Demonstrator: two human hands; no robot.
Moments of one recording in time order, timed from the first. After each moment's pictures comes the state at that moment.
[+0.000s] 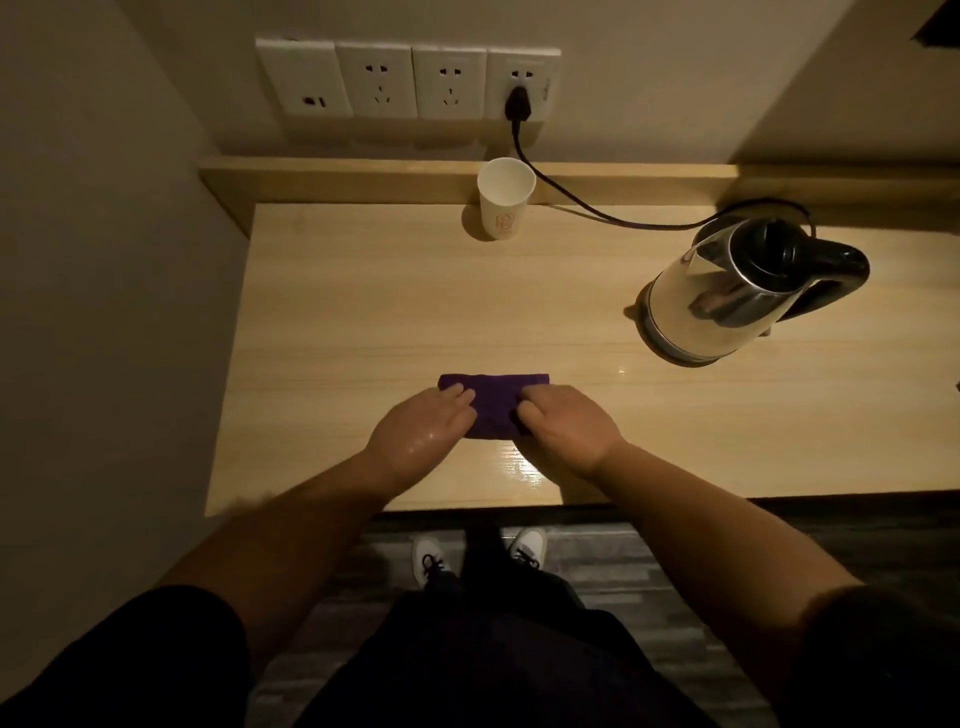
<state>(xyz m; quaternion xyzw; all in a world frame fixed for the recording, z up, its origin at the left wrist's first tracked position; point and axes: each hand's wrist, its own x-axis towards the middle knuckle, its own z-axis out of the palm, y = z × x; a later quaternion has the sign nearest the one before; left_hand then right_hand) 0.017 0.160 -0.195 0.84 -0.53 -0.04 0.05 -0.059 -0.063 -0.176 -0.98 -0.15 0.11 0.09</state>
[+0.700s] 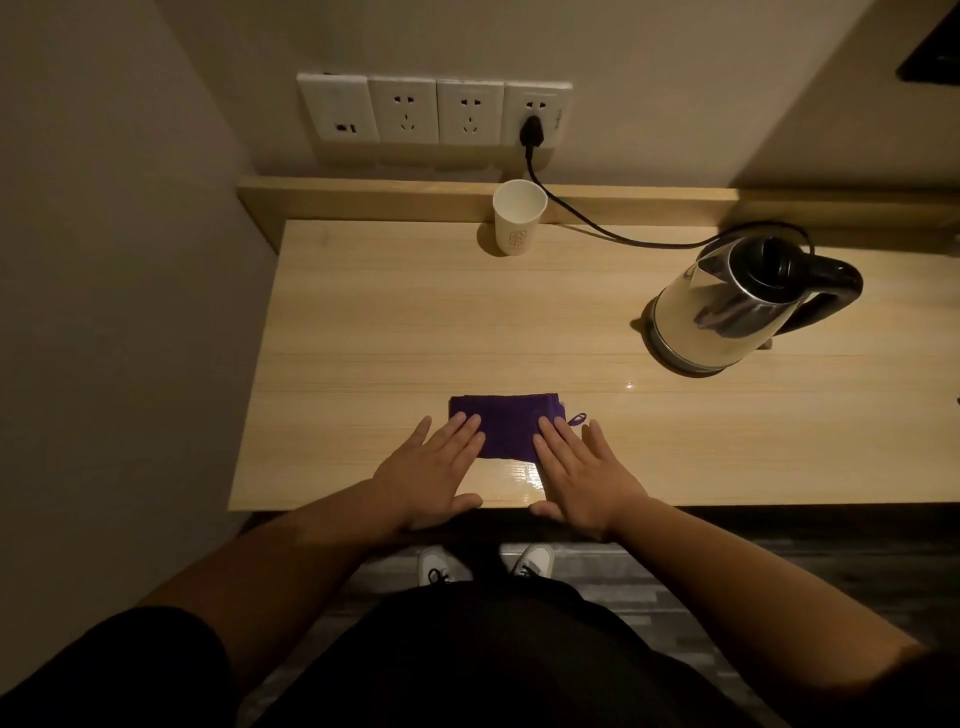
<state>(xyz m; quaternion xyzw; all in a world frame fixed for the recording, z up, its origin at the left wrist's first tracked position) -0.015 0.182 -0.202 0.83 -0.48 -0.26 -0.10 -0.119 -0.057 -0.199 -0.95 -0.12 0.27 -0.06</state>
